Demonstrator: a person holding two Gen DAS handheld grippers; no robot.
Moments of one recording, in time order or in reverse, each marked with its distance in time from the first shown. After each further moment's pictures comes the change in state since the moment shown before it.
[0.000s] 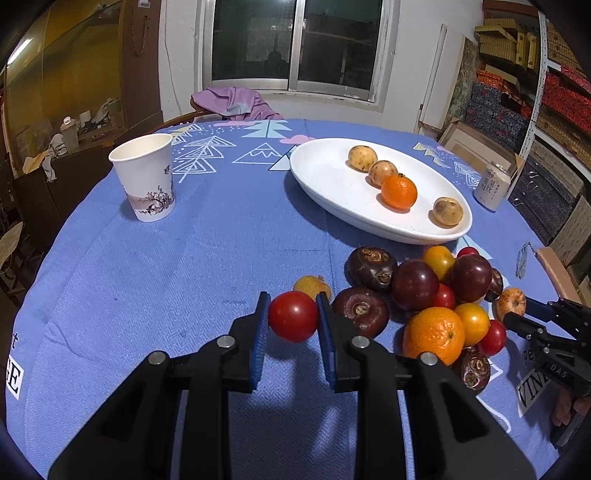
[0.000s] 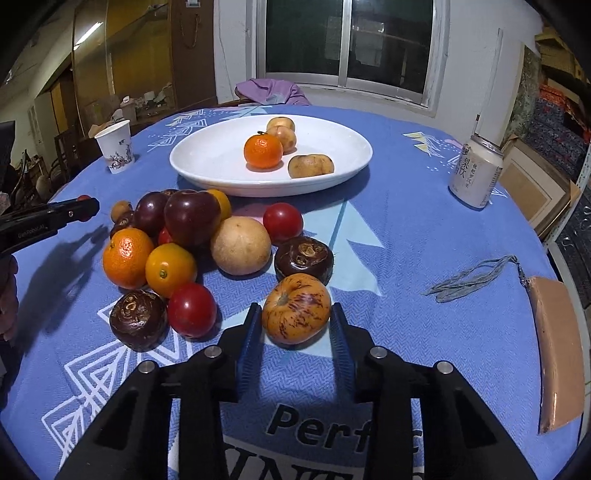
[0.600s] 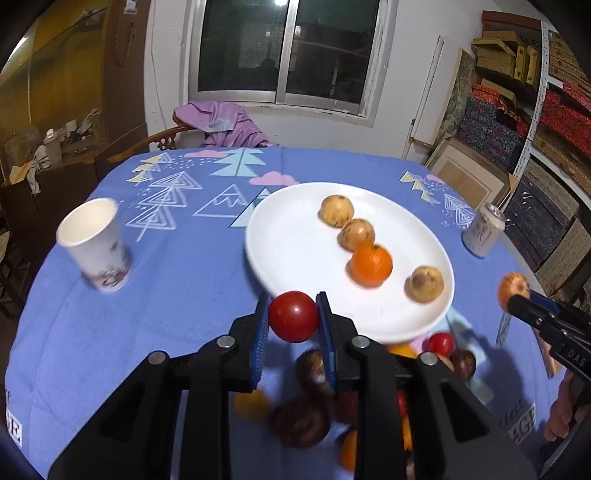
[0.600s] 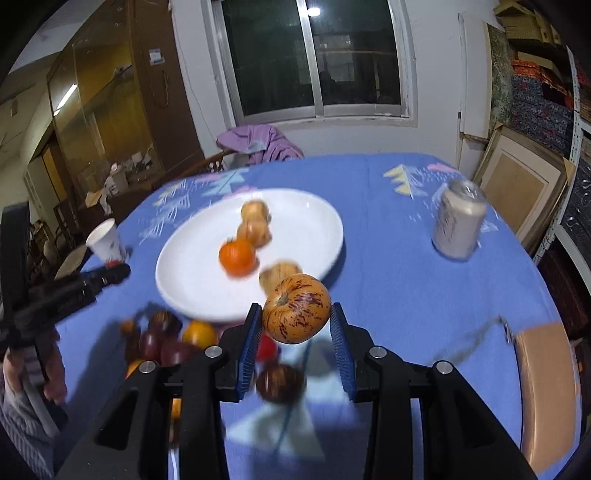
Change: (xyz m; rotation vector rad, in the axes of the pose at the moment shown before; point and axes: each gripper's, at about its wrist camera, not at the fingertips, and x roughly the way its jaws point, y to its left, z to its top) left arm 0.030 -0.038 0.088 -0.019 -0.023 -0.056; right arm -0.012 -0.049 0.089 0.178 -0.120 0.053
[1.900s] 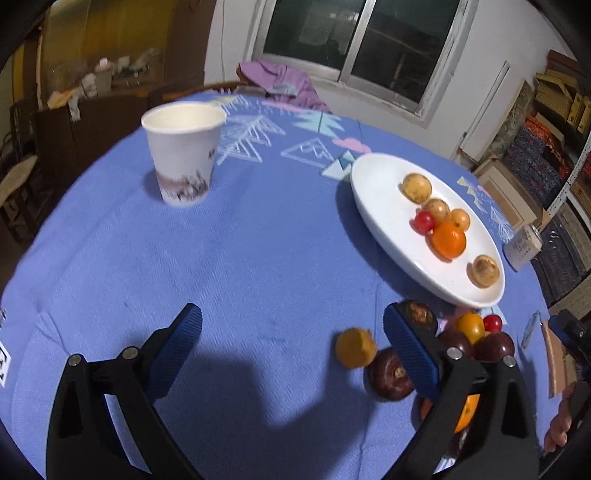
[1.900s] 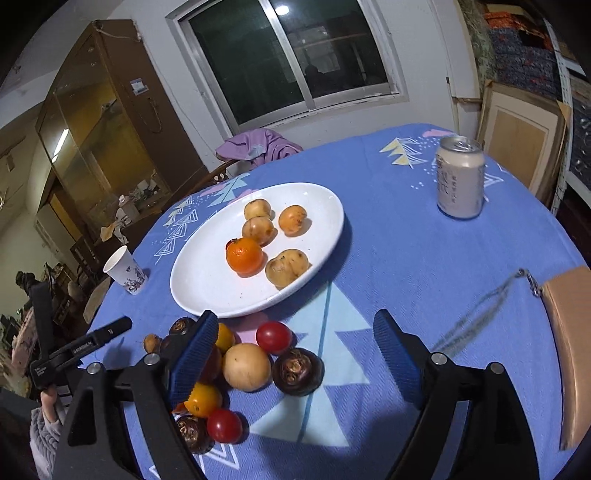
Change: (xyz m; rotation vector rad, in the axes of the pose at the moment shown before) left arm -0.005 0.085 -0.055 -0.230 0.108 0.068; right arm -0.004 -0.021 -0.026 0.189 0.010 0.113
